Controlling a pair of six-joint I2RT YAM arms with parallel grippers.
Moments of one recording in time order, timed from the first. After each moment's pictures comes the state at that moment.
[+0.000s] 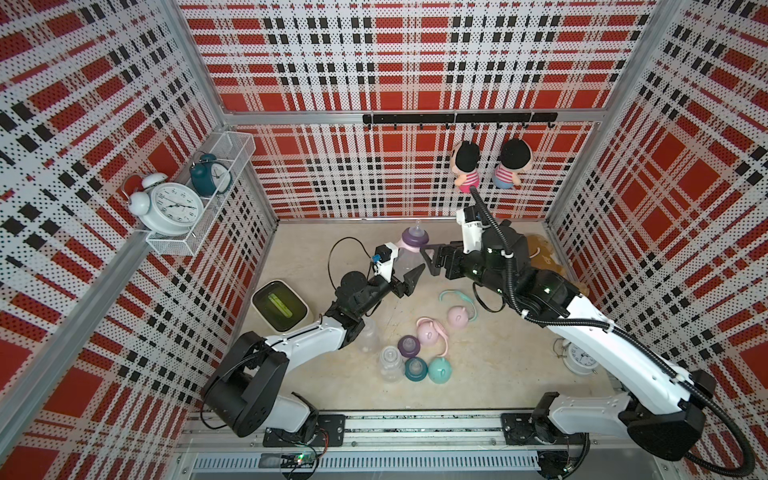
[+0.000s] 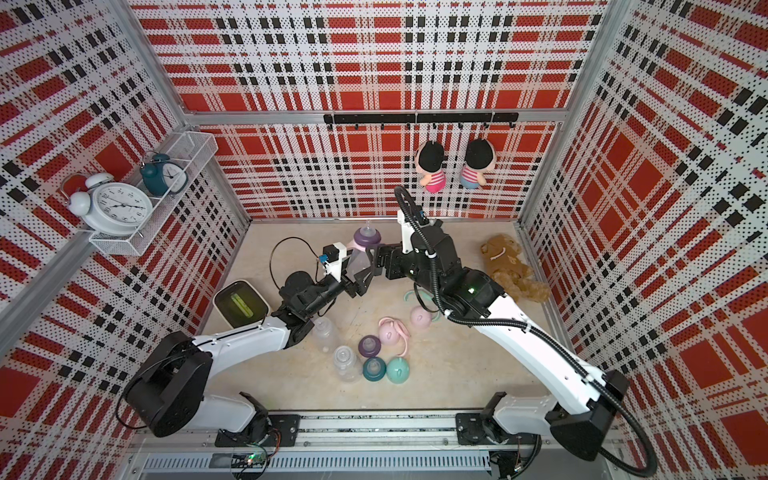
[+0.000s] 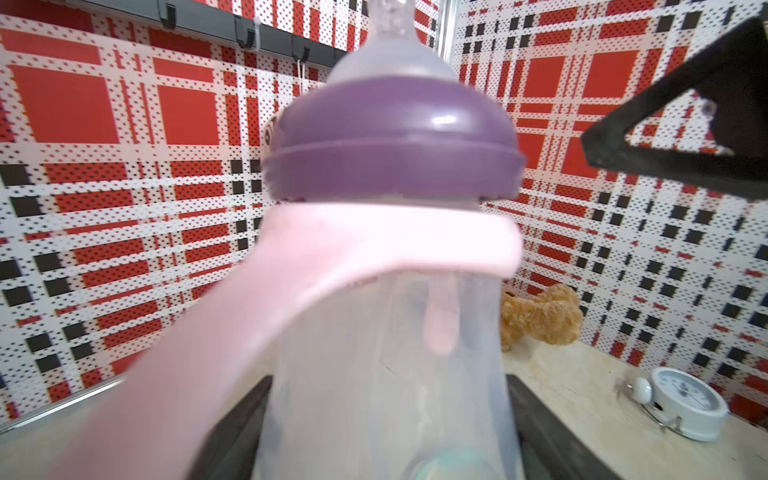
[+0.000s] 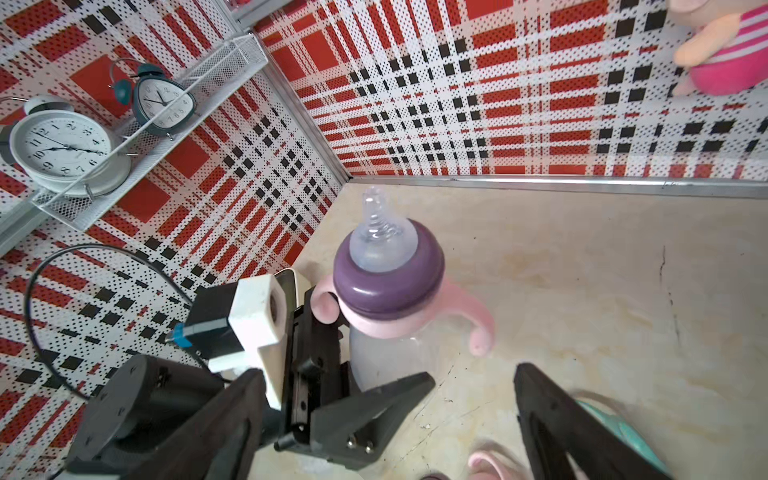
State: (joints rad) left arm -0.57 1.44 0.68 0.89 0.29 -0.12; right arm 0.77 1.23 1.41 -0.46 0.07 0.44
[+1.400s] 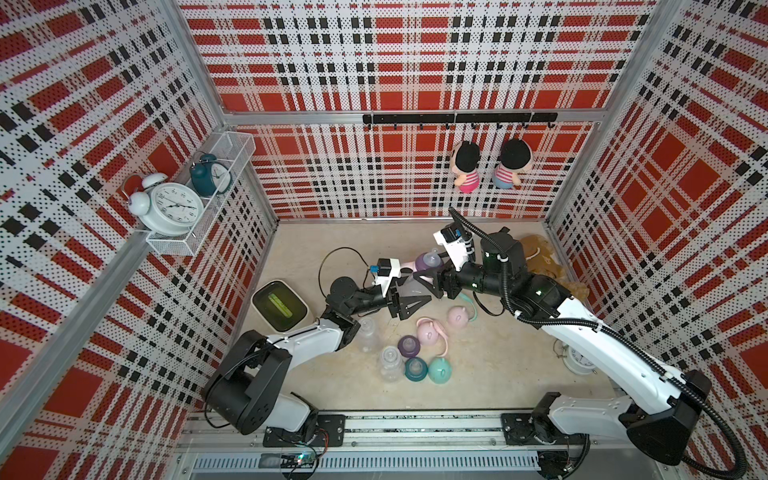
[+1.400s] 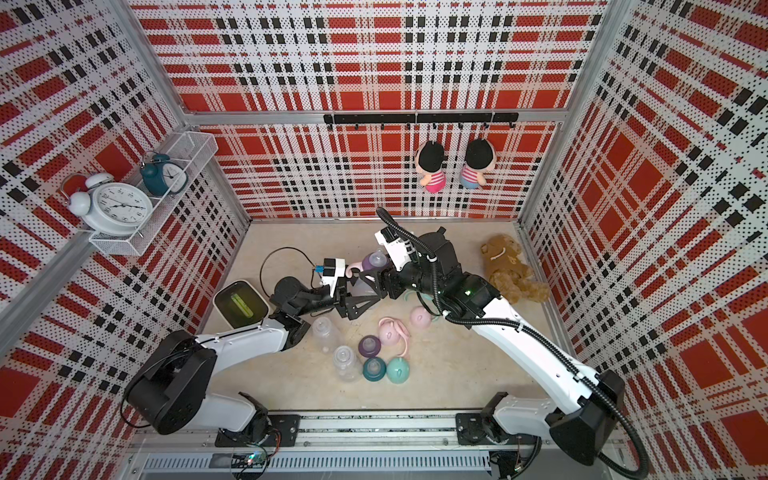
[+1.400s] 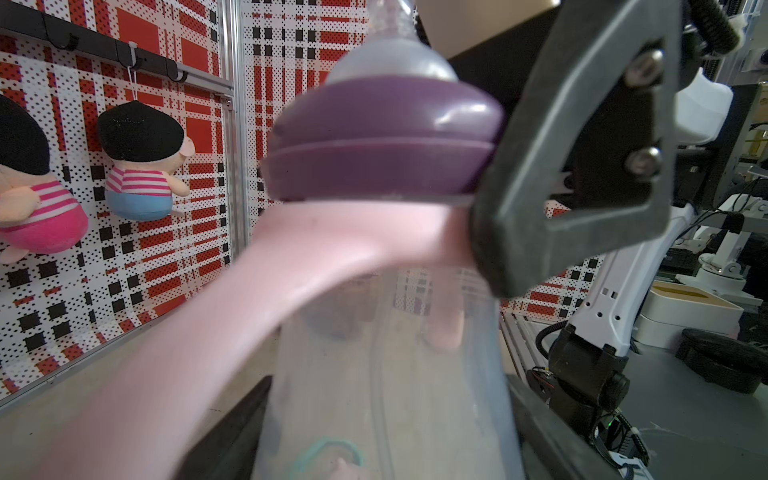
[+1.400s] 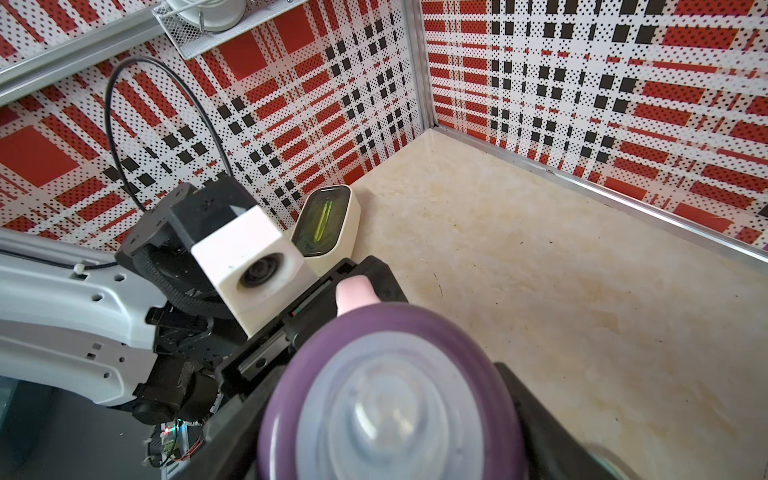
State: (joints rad) left arm -0.54 1.46 0.62 1.11 0.84 -0.30; right arm 0.71 1.25 1.27 -0.37 -0.30 0.14
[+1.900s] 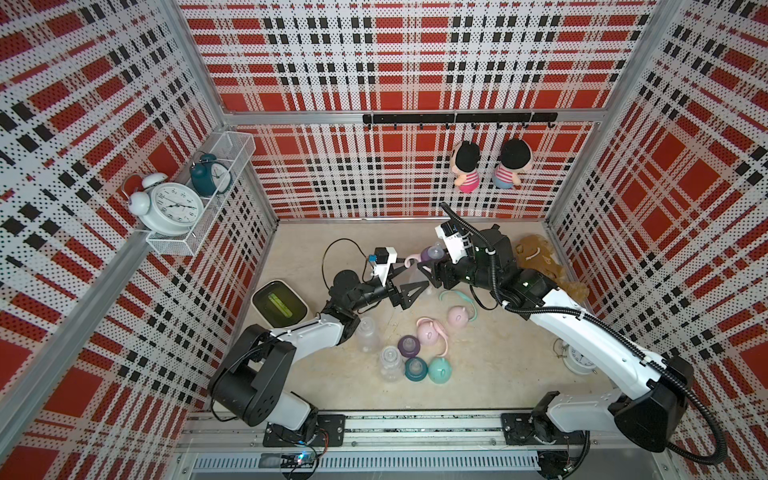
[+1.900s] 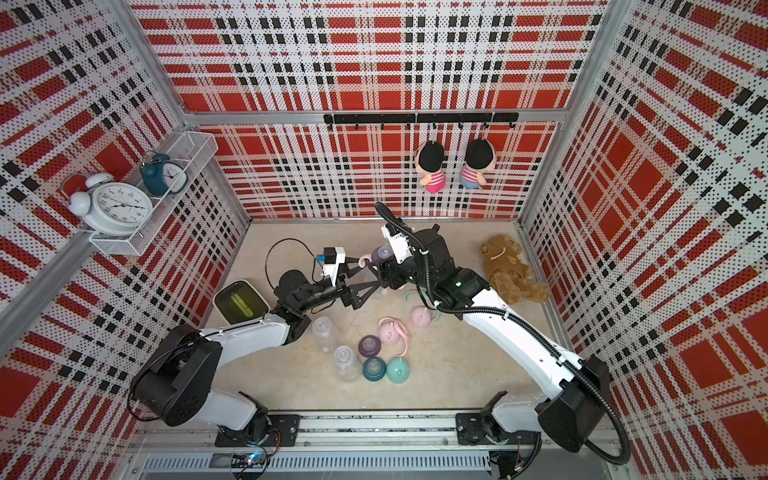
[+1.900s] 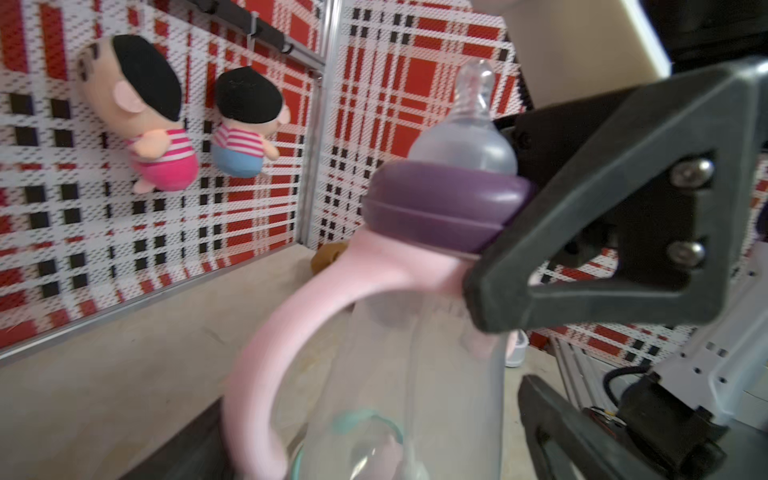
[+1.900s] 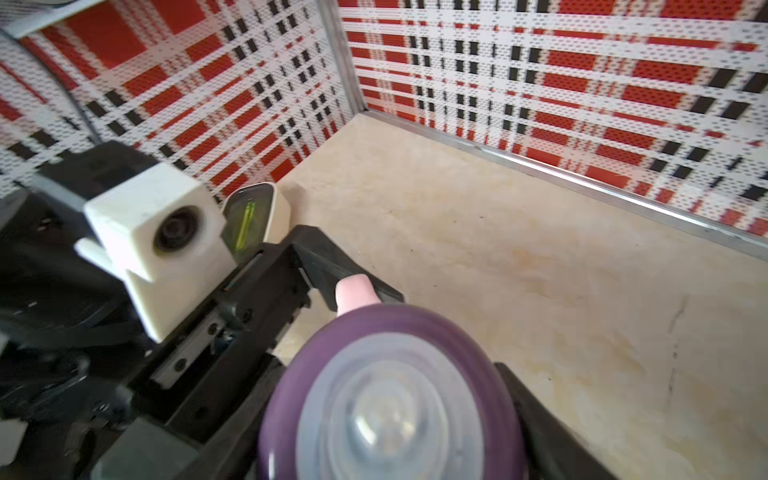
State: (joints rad) left arm -0.50 1.49 0.65 0.97 0.63 -0.31; right arm 0.66 1.33 1.28 -0.36 -0.10 0.15
